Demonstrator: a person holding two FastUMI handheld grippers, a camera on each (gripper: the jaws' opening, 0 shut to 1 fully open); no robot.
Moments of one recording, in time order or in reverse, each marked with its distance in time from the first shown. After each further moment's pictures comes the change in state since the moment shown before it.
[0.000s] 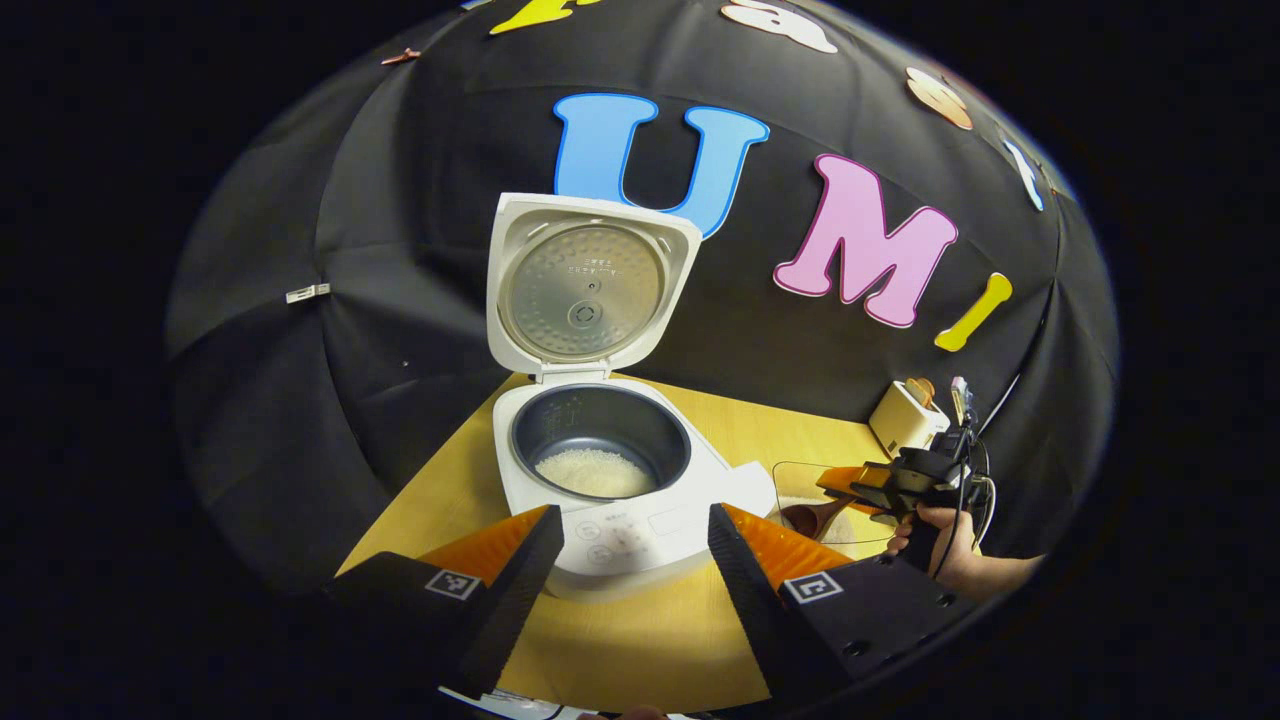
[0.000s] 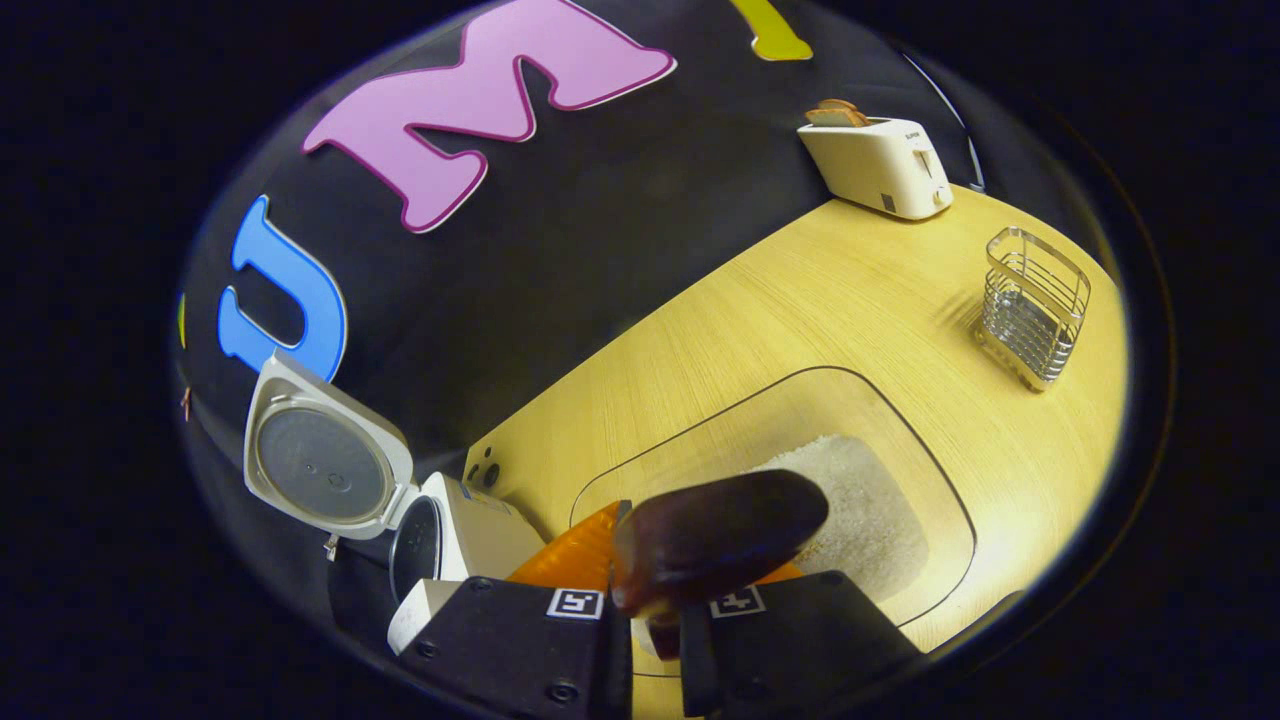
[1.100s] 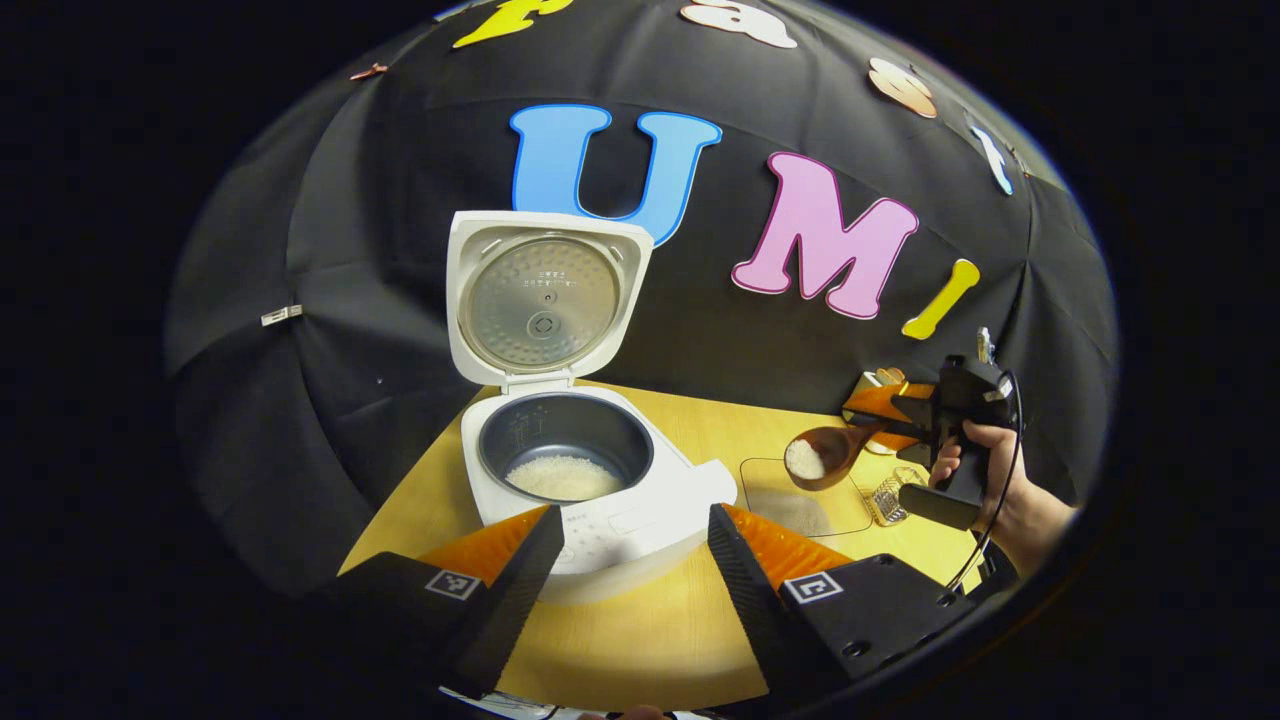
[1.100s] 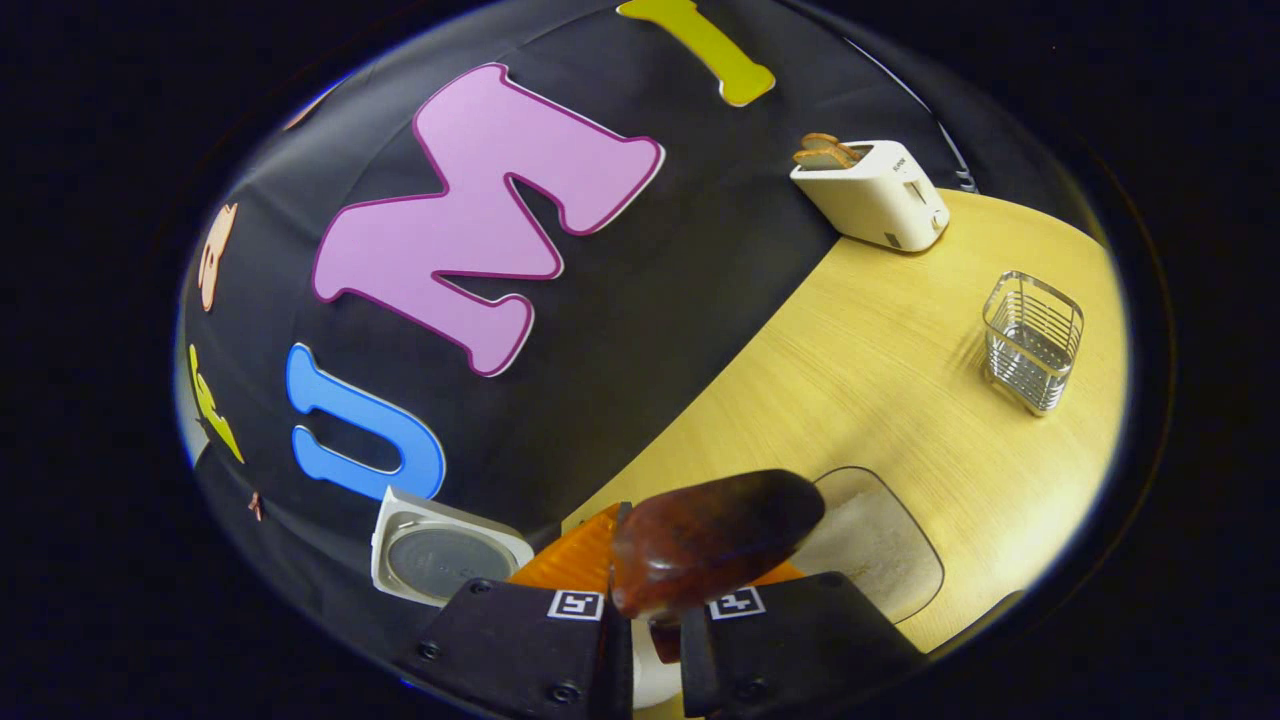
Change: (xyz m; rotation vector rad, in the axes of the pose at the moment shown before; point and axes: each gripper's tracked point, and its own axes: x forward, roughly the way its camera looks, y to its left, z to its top) left arm -0.011 -0.023 0.004 0.041 -0.019 -0.072; right arm -0.059 0.065 0.100 0.212 -0.105 0.188
